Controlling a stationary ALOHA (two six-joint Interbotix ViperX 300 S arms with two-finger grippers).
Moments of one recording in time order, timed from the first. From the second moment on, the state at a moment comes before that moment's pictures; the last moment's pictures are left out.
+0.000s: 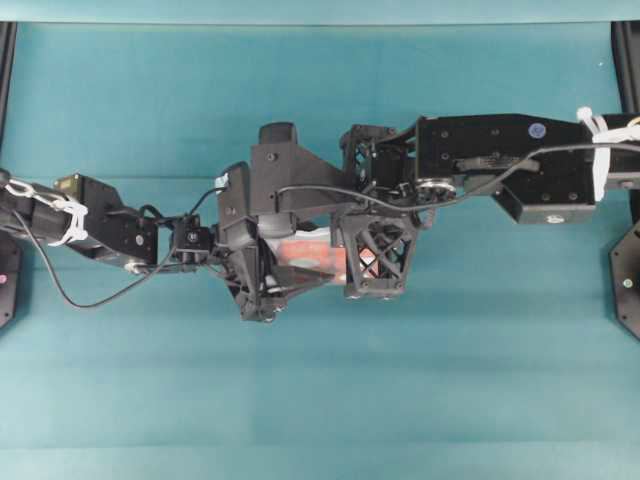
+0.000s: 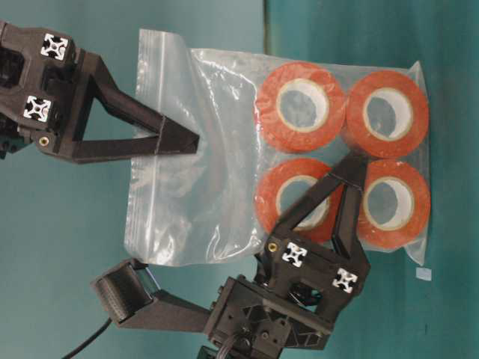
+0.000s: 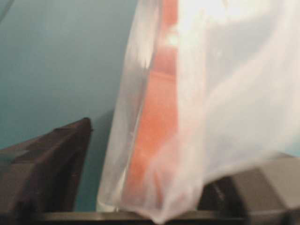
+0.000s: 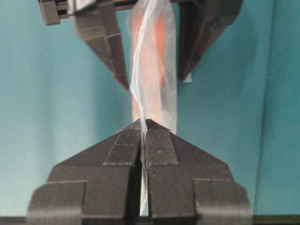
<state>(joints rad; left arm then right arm) 0.05 0.26 0.77 0.01 -0.71 -0.20 -0.04 0.08 0.08 0.02 1.07 -0.06</state>
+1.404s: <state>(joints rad) 0.02 0.26 0.77 0.01 -0.65 -0.06 -0.05 -0.08 0.12 0.03 1.08 0.02</state>
